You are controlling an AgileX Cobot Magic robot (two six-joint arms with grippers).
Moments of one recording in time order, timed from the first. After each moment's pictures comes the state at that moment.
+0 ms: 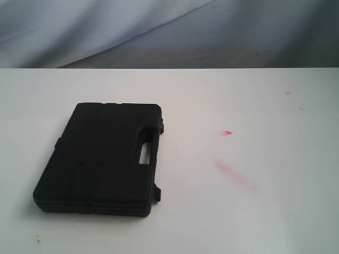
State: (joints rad) left arm -0.10 0.81 -0.96 0.00 1.22 -0.12; right arm 0.17 0.01 0.00 0.09 0.33 -0.02
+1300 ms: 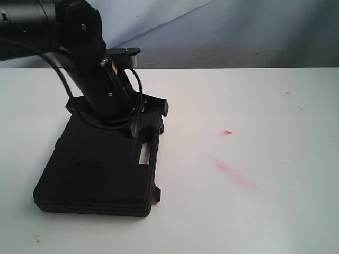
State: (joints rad) left arm -0.59 1.84 -1.42 -0.11 0.99 -0.33; right arm 0.17 0.01 0.00 0.09 0.33 -0.02
